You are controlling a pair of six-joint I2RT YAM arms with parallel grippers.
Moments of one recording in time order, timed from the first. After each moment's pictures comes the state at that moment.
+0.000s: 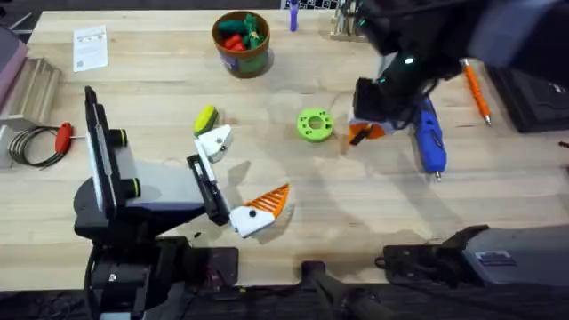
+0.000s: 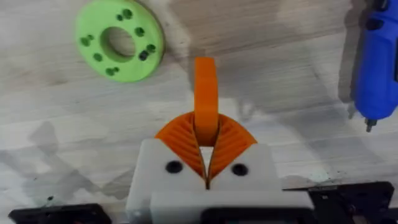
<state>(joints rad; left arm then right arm) 0.03 0.01 0.01 -0.12 1.14 0.04 0.48 1.56 1.27 -1.20 0.00 0.70</state>
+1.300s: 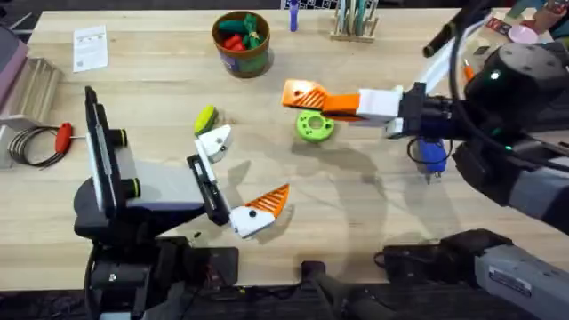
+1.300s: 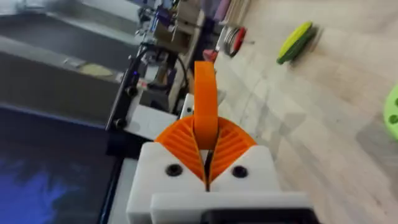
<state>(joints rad) 0.03 0.01 0.01 -0.12 1.14 0.04 0.20 1.08 0.41 0.50 -1.14 0.99</state>
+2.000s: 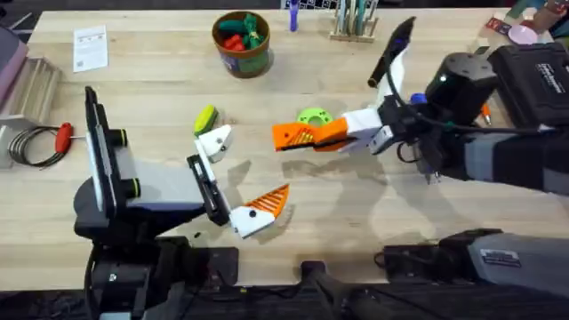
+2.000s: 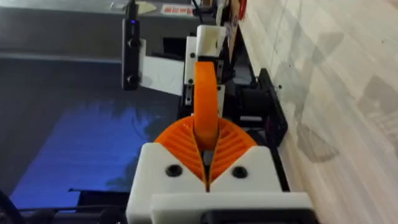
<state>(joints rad) 0.03 0.01 0.01 -0.12 1.14 0.04 0.21 1.44 0.41 0.80 -1.49 1.22</state>
